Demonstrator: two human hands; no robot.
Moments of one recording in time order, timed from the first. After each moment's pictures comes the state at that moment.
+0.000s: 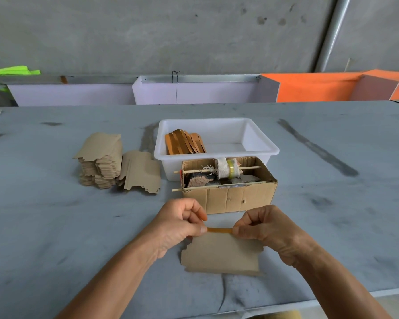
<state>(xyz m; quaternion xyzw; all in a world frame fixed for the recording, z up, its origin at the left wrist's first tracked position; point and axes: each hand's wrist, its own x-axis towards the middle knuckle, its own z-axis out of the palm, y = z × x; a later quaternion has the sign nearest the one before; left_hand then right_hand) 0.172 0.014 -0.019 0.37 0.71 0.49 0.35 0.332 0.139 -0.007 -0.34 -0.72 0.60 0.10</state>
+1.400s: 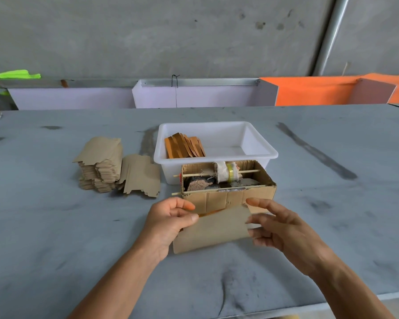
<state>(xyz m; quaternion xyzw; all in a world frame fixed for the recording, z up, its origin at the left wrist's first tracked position) 0.171 0.017 -0.024 0.23 0.68 0.62 0.30 0.357 0.157 -0.024 -0.25 -0.60 0.73 0.20</state>
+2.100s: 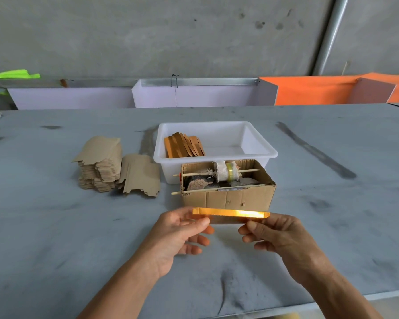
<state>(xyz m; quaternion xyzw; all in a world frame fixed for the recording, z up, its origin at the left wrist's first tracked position) 0.192 0.003 -0.016 0.24 0.63 0.60 0.42 0.357 0.138 -0.021 -0.30 -0.63 0.68 0.23</state>
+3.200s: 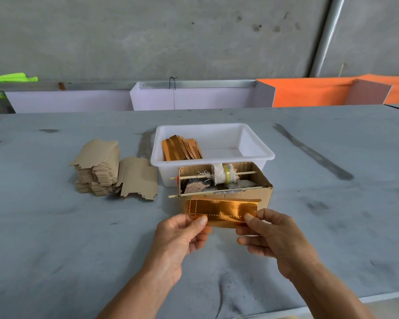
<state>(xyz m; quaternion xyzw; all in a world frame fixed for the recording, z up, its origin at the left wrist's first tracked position) 0.206 0.015 -0.024 0.14 0.62 0.68 0.36 0.342 0.130 -0.005 -0.41 -0.57 0.68 0.22</state>
